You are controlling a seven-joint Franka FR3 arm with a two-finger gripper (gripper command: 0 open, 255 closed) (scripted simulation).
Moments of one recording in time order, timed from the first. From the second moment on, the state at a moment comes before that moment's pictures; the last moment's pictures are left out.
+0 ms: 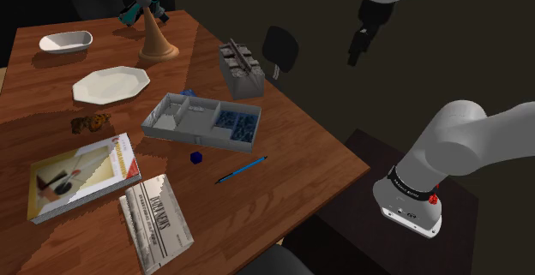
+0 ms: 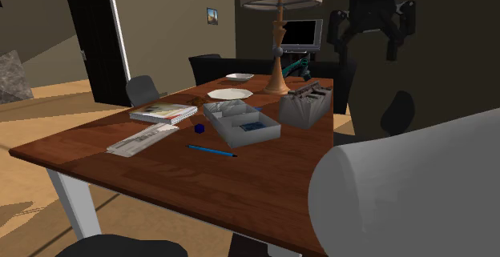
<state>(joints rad) 0.00 -0.80 0.01 -2.42 -0.10 1.64 -0.06</state>
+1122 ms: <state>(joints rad) 0.07 -0.48 0.32 -2.38 0.05 1.90 0.35</state>
